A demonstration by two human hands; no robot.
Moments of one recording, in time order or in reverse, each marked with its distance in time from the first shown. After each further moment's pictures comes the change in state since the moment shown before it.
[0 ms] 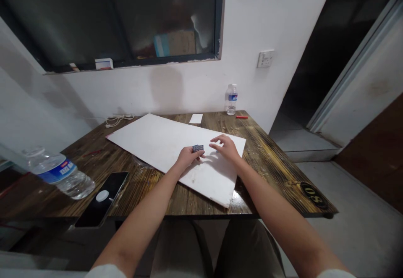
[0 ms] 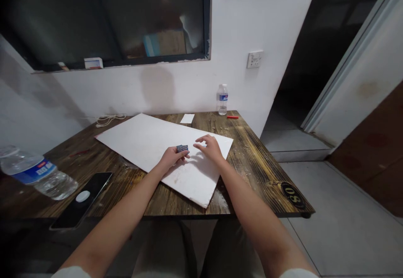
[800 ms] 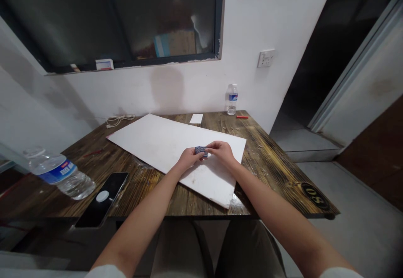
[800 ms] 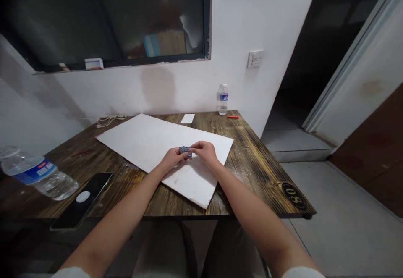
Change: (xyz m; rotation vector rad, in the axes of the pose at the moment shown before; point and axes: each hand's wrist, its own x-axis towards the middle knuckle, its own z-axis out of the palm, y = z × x) left_hand 0.005 -0.008 -0.002 0.153 -0.084 0.115; right_hand -0.008 -0.011 0.026 0.466 -0.044 0.326
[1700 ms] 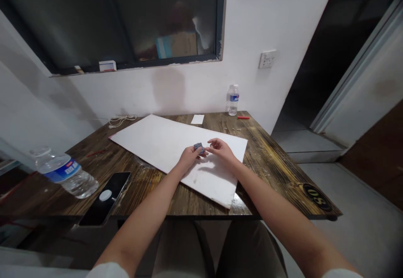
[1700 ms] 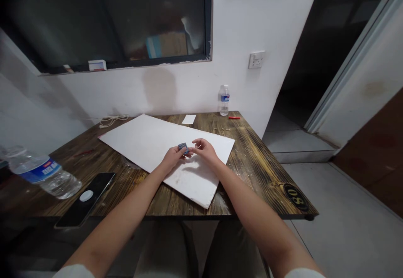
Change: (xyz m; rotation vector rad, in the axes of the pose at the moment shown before) left_hand 0.000 0.004 0.002 -0.290 0.034 0.032; right_hand 0.000 -0.006 -0.001 0.094 -0.083 -0.045
